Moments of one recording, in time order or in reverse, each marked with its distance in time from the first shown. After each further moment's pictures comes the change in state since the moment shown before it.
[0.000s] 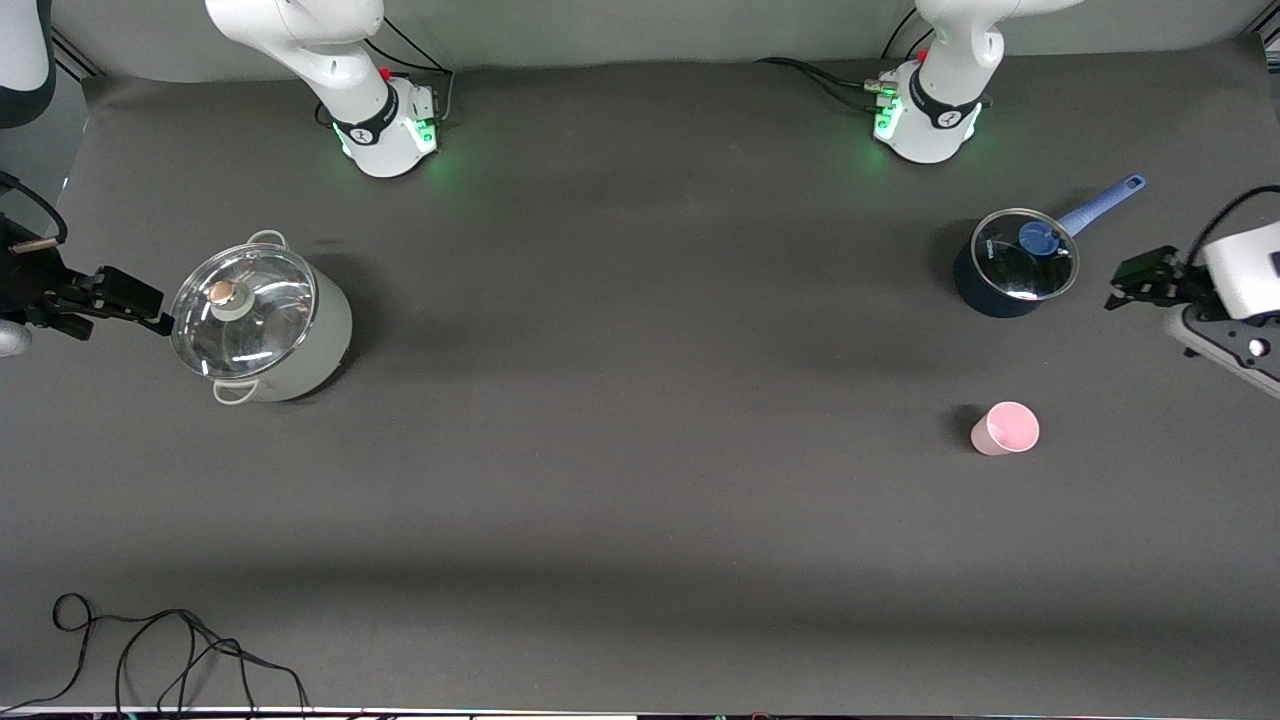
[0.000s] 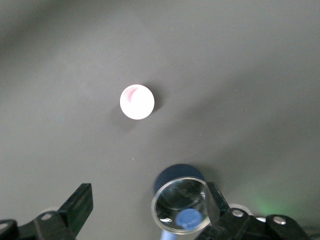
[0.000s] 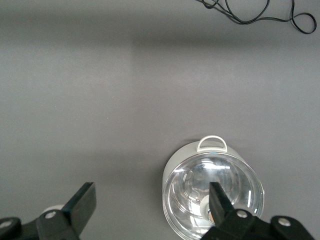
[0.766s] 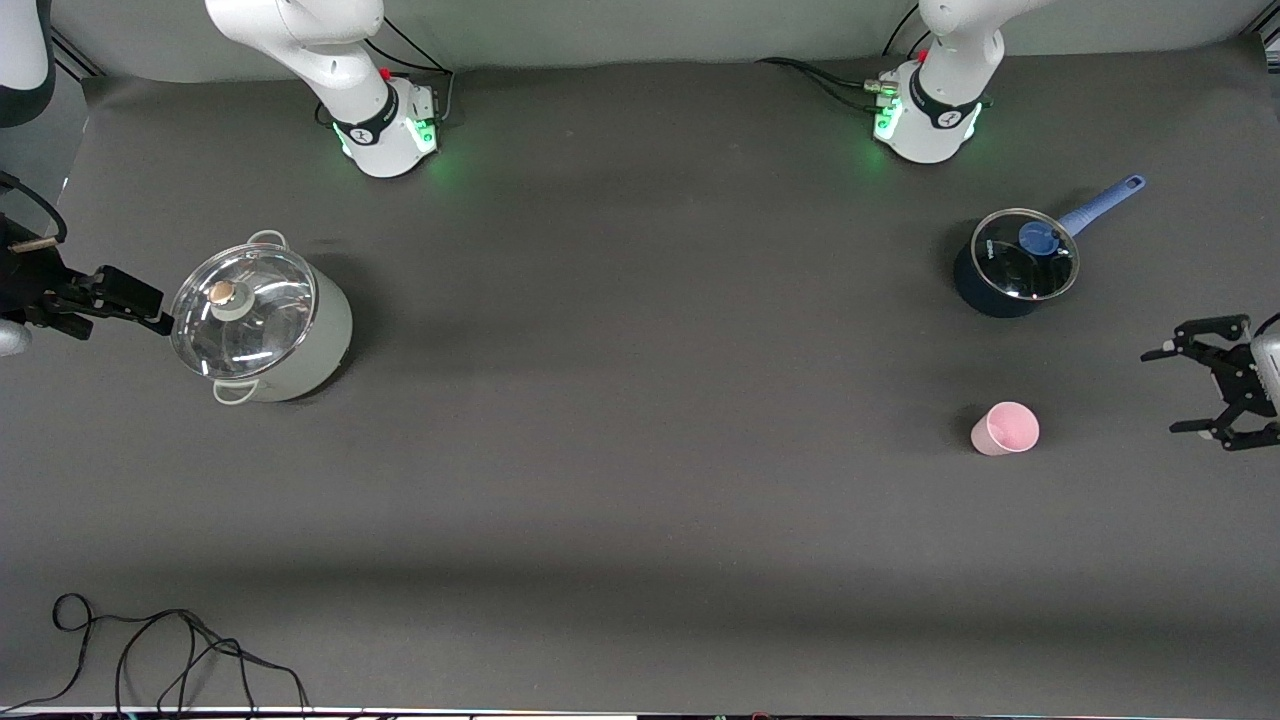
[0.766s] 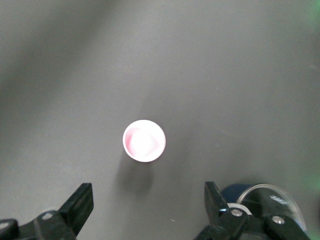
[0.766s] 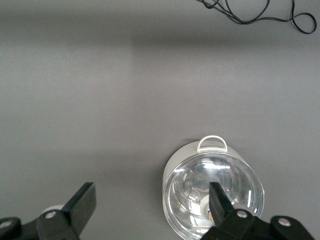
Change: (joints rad) left arm 0.272 0.296 0.004 0.056 -0.373 0.078 0.856; right arm 0.000 0.001 0.000 0.001 0.000 -0.002 0.000
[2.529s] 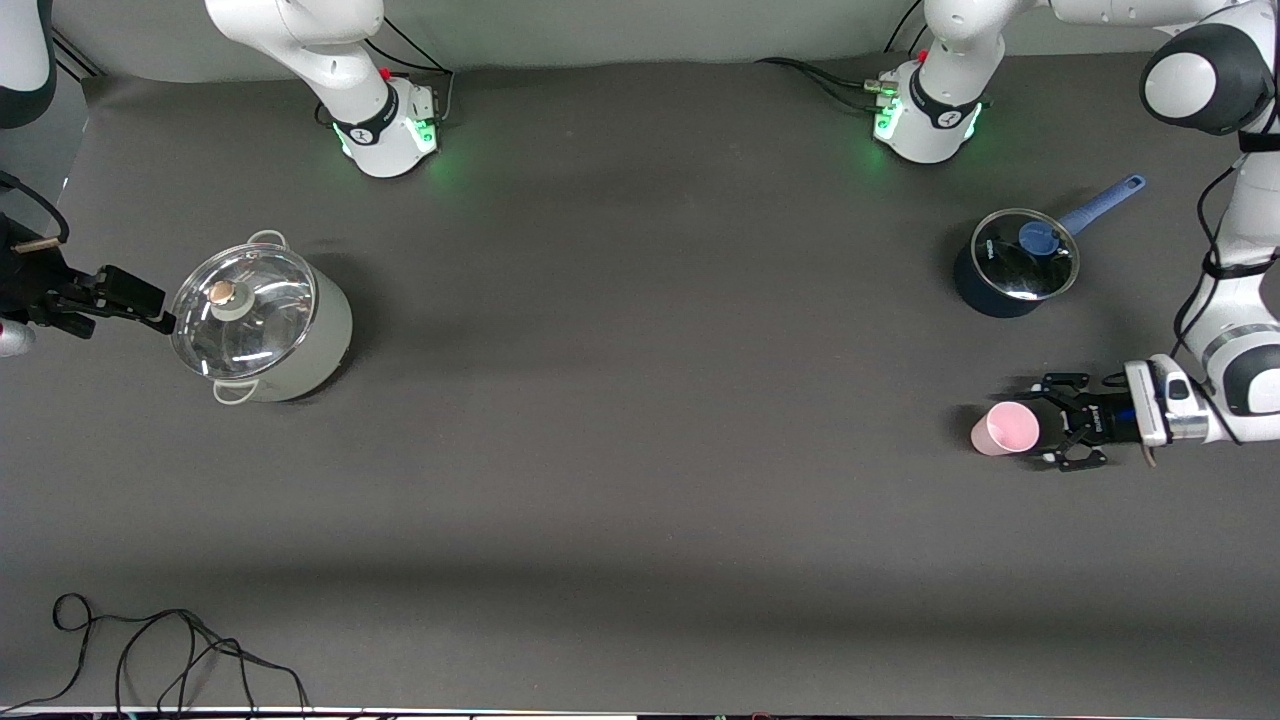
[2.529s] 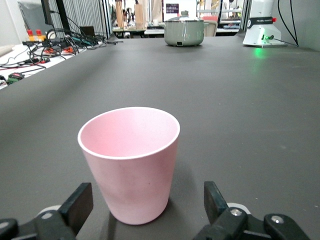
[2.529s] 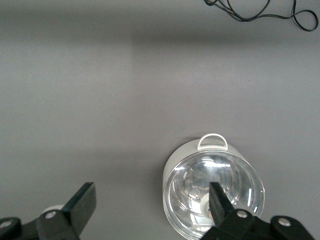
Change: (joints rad) left arm 0.161 0.534 -0.058 0.003 -0.492 -0.053 0.917; right arm 0.000 0.001 0.000 -0.001 0.000 -0.007 0.000
